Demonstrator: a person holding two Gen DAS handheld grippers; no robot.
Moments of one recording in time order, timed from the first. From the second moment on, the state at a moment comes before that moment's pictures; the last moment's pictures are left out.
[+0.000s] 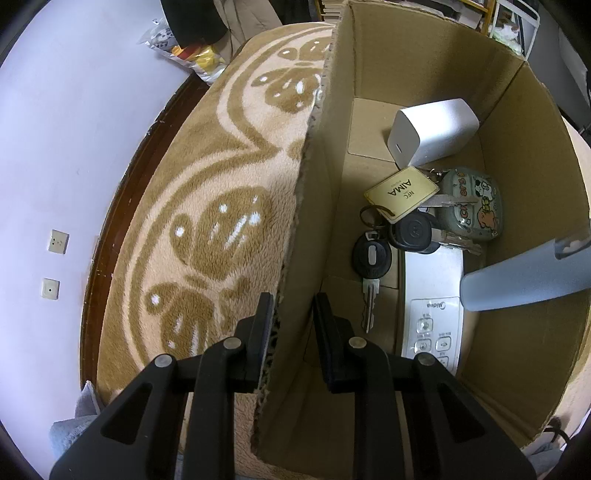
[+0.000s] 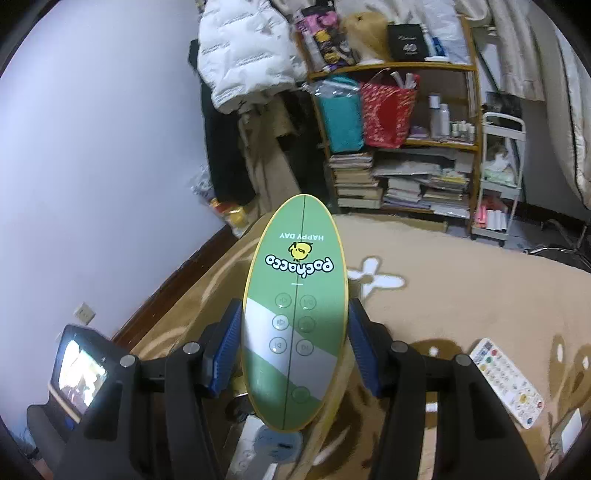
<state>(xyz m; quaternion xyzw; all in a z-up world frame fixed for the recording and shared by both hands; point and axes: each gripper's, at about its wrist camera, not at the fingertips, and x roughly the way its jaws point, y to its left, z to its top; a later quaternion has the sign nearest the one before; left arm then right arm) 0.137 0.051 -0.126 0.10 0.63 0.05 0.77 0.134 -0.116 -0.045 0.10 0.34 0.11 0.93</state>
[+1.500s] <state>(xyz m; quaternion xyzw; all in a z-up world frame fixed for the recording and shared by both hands) 0.138 0.063 -0.126 0.06 0.63 0.05 0.77 0.120 -0.201 -0.047 0.10 0.37 0.03 0.92</state>
